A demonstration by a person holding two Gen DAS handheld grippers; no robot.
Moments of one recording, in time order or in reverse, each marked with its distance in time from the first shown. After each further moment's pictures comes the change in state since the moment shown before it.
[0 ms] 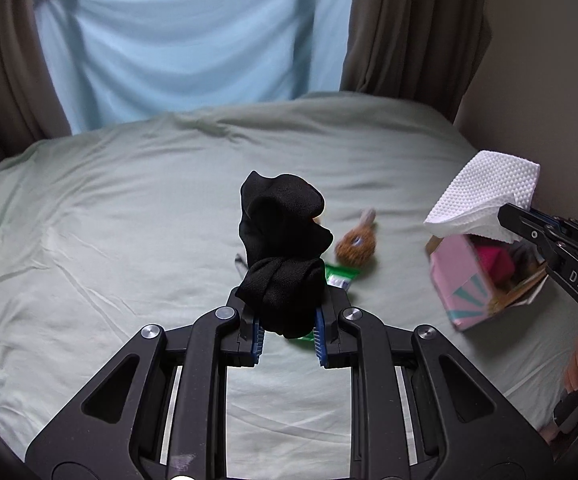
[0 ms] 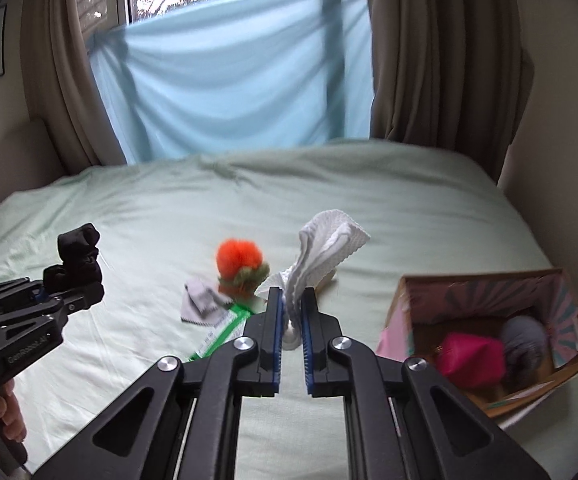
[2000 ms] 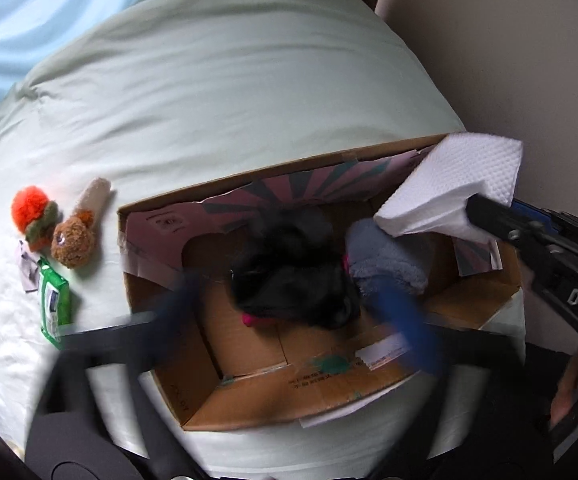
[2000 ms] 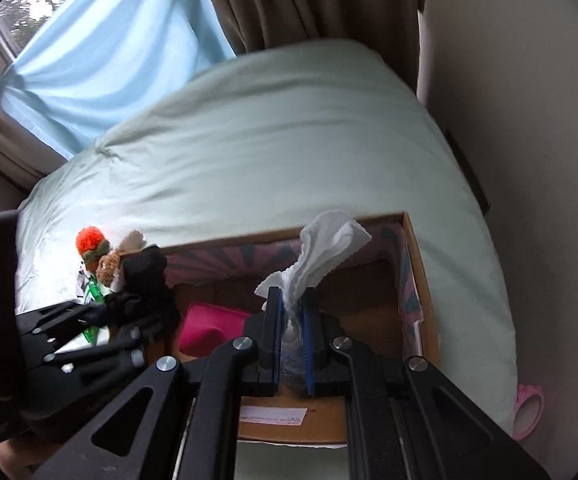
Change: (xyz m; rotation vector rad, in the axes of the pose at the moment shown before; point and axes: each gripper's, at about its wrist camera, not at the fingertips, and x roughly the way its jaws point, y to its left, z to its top) left arm 0.179 -0.352 0.046 0.074 0.461 -0.094; right arm 0.042 -0.342 0.001 0.238 0.439 0.016
